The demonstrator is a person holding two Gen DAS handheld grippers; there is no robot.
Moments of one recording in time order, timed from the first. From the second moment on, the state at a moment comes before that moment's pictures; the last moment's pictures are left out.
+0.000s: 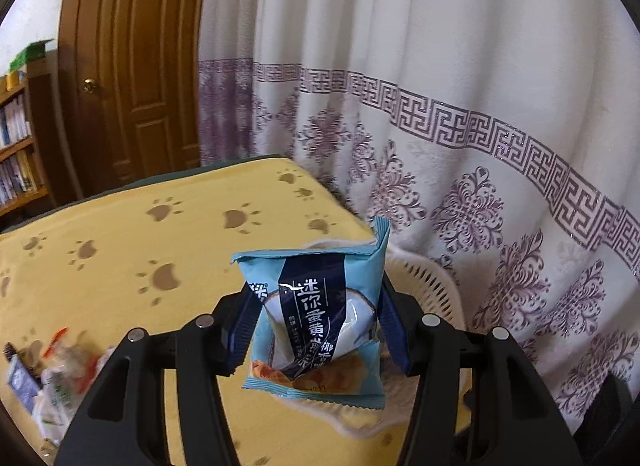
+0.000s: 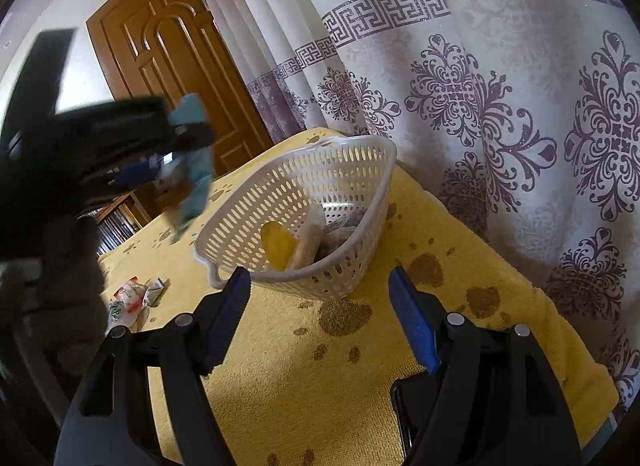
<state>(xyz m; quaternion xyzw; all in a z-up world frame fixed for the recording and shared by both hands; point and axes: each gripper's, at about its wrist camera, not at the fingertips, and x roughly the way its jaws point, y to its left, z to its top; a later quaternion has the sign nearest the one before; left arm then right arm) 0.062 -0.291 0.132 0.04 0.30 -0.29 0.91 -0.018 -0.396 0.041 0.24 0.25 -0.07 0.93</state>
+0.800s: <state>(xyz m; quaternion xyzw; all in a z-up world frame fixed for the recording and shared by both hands) 0.054 -0.273 0.110 0.07 0.29 -0.22 0.93 -0.019 -0.395 0.042 0.24 0.24 -0.07 0.94</state>
